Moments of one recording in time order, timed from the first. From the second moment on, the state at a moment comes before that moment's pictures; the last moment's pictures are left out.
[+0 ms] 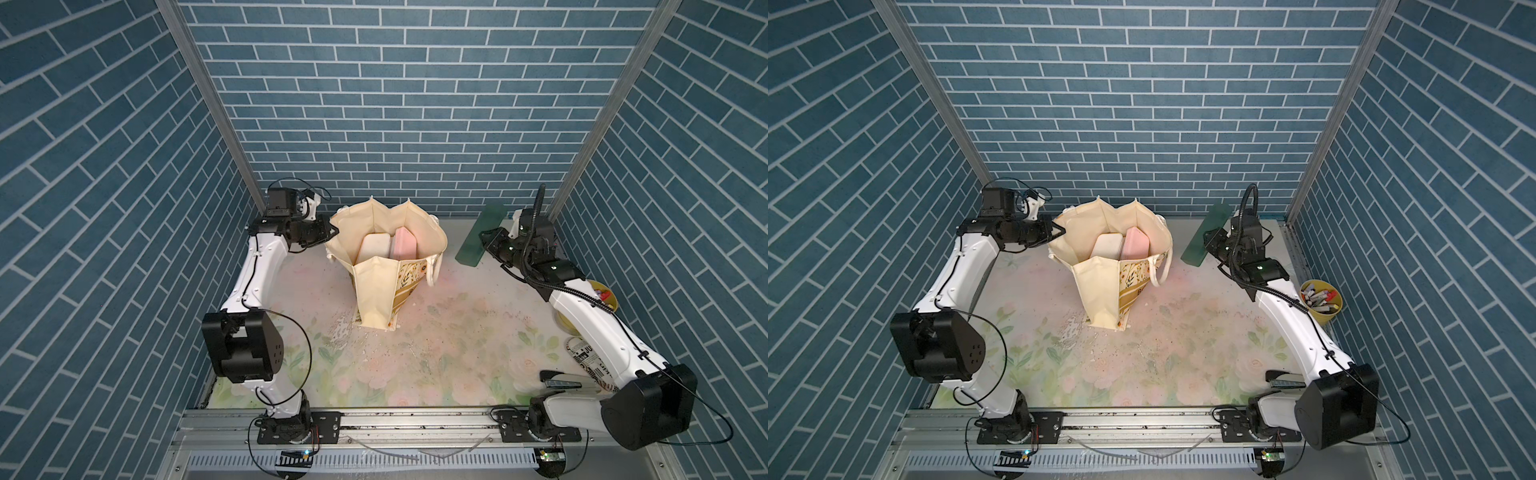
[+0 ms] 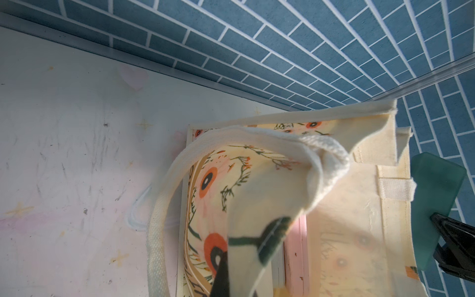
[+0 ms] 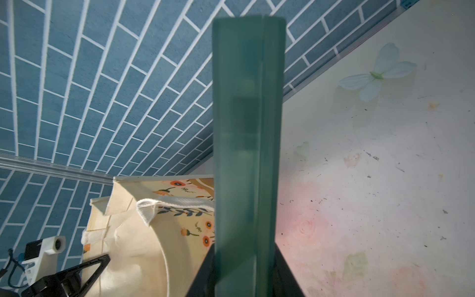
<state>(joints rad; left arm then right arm) 0.05 1.67 1.61 -0.74 0.59 -0.28 0.33 1.32 1.19 -0.33 -0.11 0.83</state>
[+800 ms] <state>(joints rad) 0.14 1.63 1.43 -0.50 0.76 -0.41 0.33 1.77 1.19 -0.14 -0.38 0.83</state>
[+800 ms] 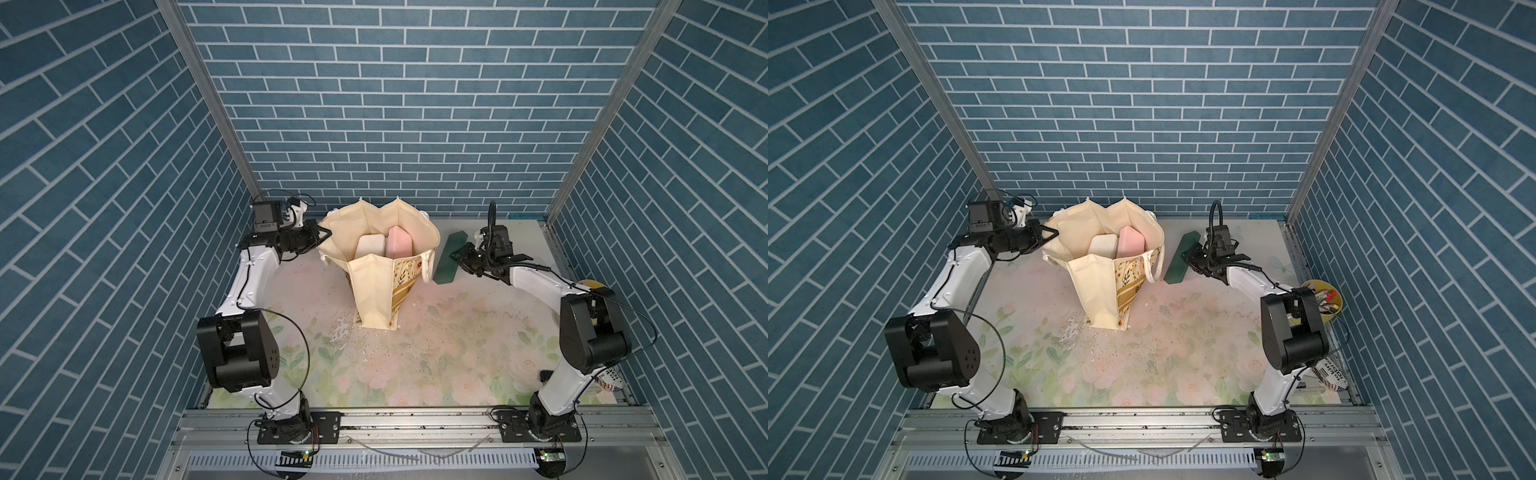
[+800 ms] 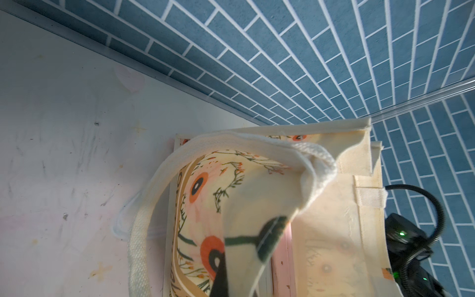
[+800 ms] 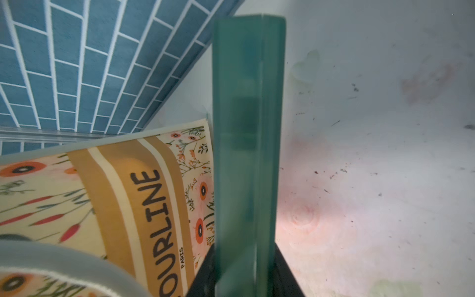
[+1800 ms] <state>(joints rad) 0.14 1.59 1.33 -0.36 0.80 -0.50 0.40 2.09 1.35 -0.06 -0.61 0.87</state>
